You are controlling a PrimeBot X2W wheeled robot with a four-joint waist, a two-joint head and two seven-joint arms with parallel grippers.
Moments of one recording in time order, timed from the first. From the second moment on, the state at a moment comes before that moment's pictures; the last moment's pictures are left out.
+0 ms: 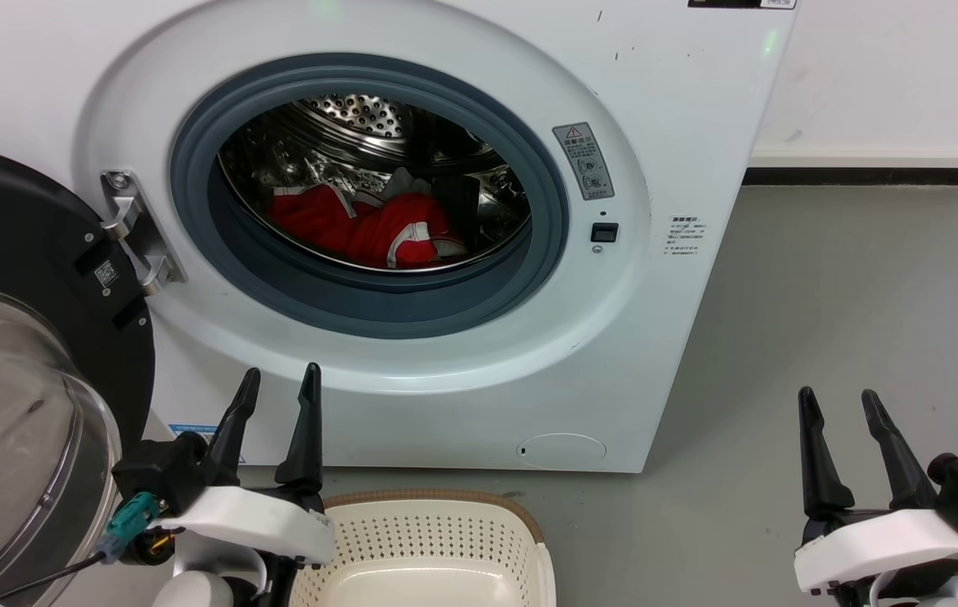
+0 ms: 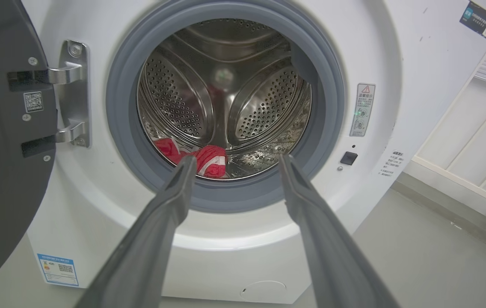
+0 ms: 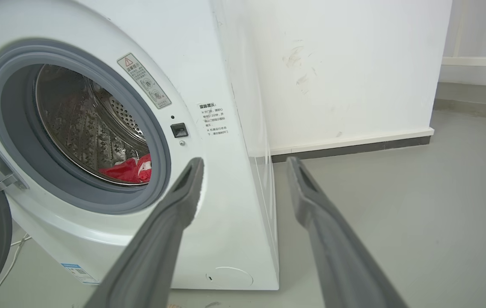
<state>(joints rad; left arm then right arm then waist) -0.10 0.09 -0.05 0.16 -0.39 -0.13 -0.18 -0.01 -0.05 -0.06 0.12 0.24 0.13 -0.18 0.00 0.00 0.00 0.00</state>
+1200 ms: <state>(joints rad) -0.10 0.08 -0.03 0.17 -0.10 -0.13 -0.25 0.00 -0.05 -0.04 0.15 -0.03 0.13 -0.22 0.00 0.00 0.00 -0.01</state>
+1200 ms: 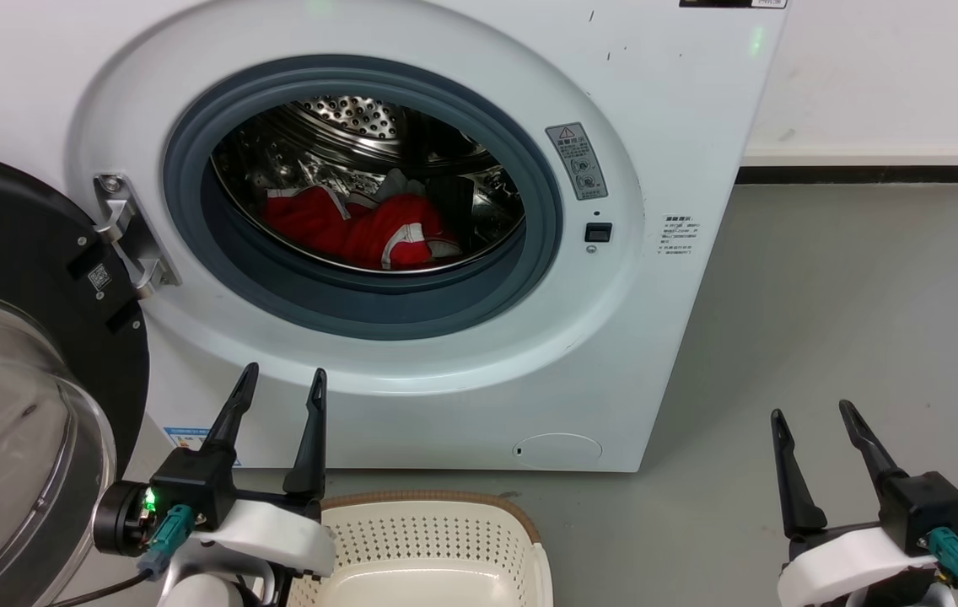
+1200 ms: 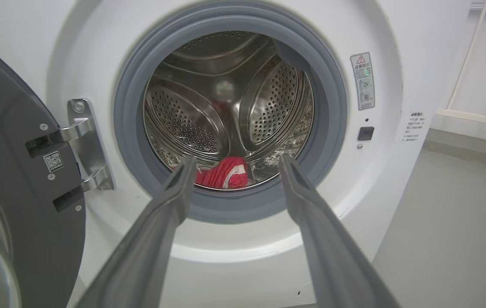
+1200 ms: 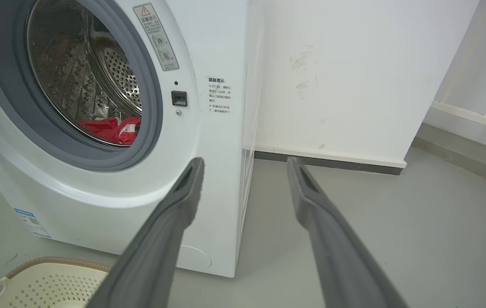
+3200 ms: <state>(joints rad) -0.90 0.26 0.04 0.73 -0.03 -0.11 -0.26 -0.22 -0.05 0.15 0.01 0.05 0.13 -0.26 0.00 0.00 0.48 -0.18</state>
